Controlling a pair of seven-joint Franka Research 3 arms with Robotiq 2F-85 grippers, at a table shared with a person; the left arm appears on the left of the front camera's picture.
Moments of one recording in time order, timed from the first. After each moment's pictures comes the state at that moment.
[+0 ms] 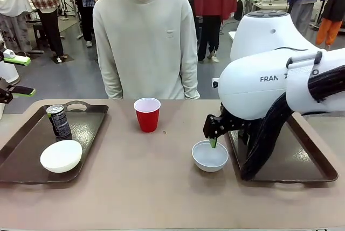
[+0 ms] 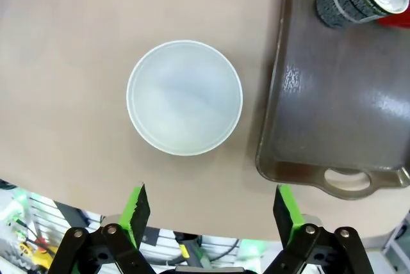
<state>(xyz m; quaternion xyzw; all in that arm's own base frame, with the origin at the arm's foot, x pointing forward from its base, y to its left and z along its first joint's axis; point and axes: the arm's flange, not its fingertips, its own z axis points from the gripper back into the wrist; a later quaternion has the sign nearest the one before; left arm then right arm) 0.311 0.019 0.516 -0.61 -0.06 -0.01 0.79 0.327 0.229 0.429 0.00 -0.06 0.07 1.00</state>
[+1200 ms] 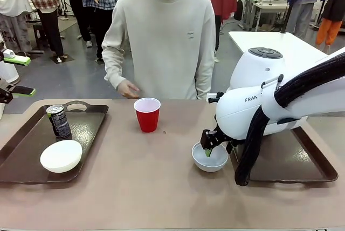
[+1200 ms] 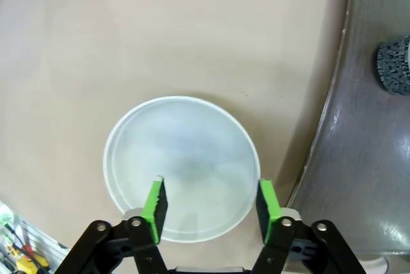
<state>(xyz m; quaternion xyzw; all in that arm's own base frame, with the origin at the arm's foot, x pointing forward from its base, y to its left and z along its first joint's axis) 0.311 0.019 0.516 -0.61 -0.06 -0.01 0.79 0.365 0.222 0.350 0.06 -0.08 0.12 0.99</state>
